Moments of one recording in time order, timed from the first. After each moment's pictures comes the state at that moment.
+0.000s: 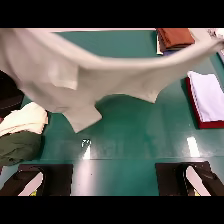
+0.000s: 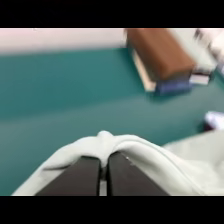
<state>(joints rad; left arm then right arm) 0.01 -0.83 1.87 1.06 -1.17 -1.50 -0.40 -0.75 1.52 -0.81 1.24 1.20</state>
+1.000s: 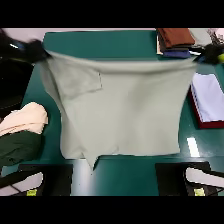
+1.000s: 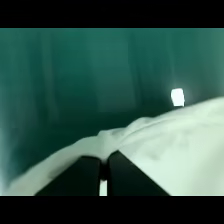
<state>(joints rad) 0.01 -1.29 1.58 1.12 -1.21 -1.52 -0.22 -1.36 1.68 -1.14 1.48 1.41</state>
